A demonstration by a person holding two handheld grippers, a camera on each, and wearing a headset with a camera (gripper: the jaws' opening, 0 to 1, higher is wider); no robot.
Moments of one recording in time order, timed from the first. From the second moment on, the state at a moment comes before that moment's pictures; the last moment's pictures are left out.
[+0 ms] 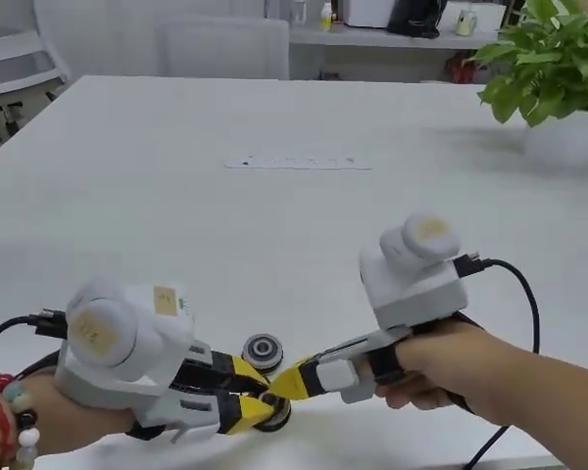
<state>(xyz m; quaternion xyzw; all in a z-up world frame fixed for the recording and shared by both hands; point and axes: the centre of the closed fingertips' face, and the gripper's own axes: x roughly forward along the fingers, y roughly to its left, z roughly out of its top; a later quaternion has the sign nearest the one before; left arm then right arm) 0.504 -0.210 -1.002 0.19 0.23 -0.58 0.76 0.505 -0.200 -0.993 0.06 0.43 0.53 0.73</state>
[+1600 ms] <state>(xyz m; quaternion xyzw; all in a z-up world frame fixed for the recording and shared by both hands) 0.497 -0.126 -0.888 0.19 0.18 -0.50 0.82 0.529 -0.204 -0.954 0.09 0.37 0.52 0.76</state>
